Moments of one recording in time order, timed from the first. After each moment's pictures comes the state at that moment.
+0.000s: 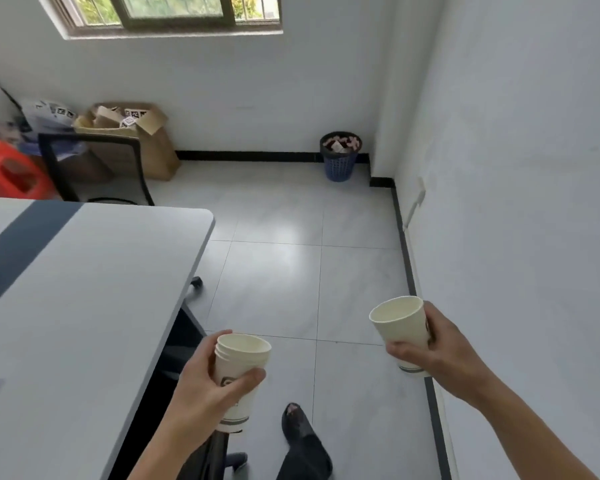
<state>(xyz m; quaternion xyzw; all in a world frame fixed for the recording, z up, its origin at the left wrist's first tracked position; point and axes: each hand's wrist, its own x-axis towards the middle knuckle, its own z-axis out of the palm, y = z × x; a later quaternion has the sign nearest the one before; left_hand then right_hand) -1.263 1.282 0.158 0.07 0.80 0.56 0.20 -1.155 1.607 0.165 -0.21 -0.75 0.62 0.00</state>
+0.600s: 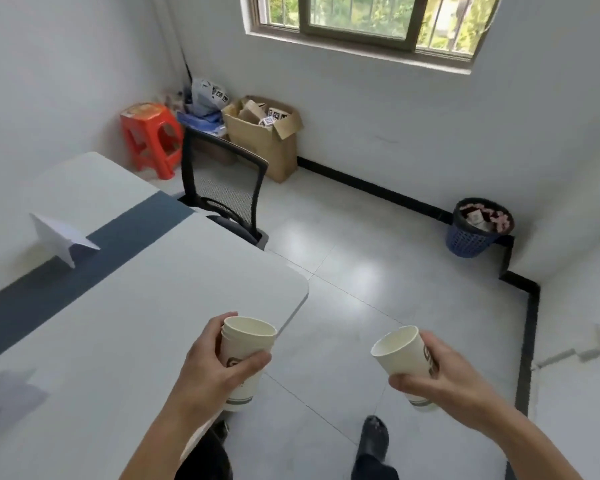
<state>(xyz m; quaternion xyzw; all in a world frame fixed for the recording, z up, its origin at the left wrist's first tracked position) -1.551 1.261 0.173 -0.11 0.78 0.61 0.05 -1.563 1.608 0.170 -0.03 -0.82 0.53 -0.20</state>
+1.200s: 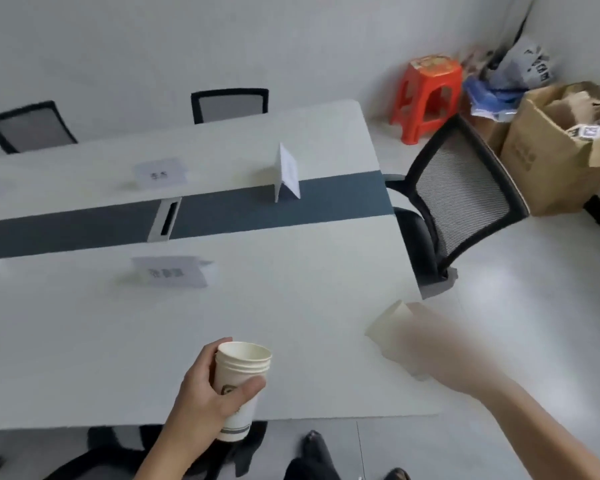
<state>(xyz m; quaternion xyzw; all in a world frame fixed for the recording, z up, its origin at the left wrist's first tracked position) -1.560 1.234 0.176 -0.51 0.65 0.53 -0.18 -1.875 1.376 0.153 0.35 -0.73 0.38 -0.45</state>
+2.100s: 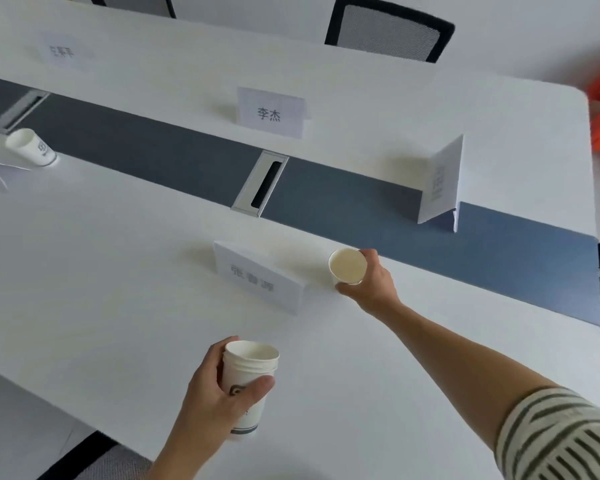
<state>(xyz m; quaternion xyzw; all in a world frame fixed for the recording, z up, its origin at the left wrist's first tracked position) -1.476 0.985 0.089 -0.65 0.47 0.56 -0.21 -1.774 0.887 -0.012 0.44 -0.77 0.24 -0.40</state>
